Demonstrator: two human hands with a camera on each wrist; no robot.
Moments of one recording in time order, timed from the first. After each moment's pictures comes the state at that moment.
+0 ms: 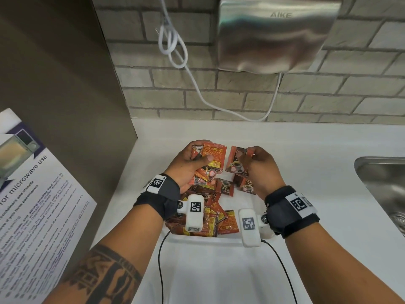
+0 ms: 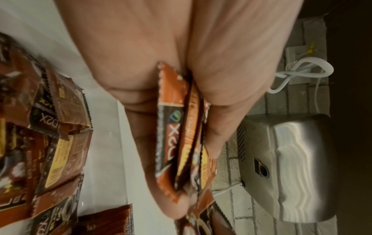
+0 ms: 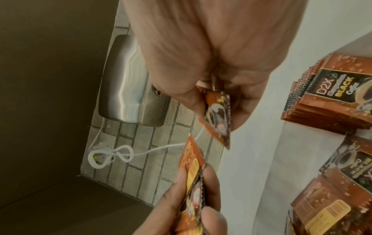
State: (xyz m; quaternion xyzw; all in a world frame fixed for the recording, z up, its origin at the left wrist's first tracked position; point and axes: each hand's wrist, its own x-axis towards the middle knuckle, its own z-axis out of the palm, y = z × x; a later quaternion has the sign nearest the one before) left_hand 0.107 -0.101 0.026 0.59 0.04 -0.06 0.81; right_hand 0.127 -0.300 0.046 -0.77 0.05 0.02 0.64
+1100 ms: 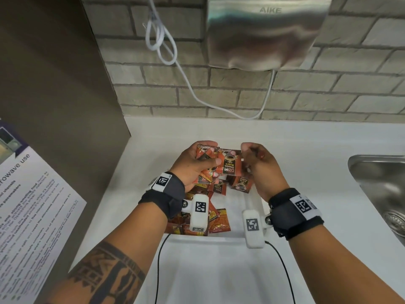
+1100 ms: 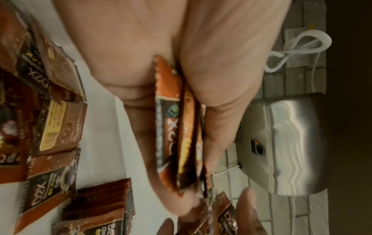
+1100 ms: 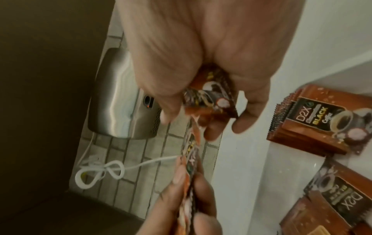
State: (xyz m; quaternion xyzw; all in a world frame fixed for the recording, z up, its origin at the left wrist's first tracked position) left_hand 0.112 -0.133 0.028 0.60 0.04 -0.07 0.79; right_hand 0.127 -0.330 0.042 -0.68 0.01 0.05 0.73
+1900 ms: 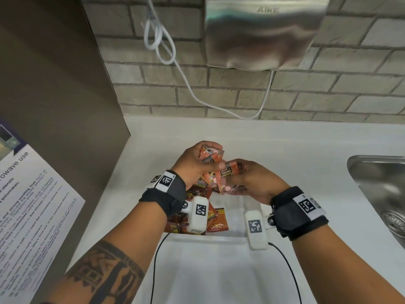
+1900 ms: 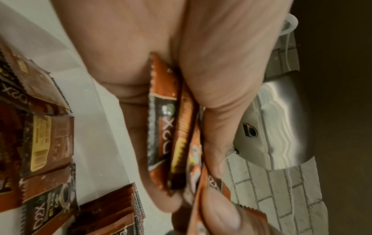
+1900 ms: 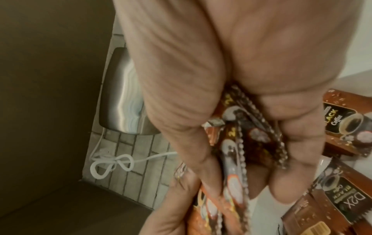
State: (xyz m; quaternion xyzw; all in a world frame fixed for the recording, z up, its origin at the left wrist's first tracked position) left_hand 0.112 -0.139 0.031 0.70 -0.02 -0.03 0.71; right_hand 0.112 -0.332 0.057 -0.70 -0.05 0.33 0.63
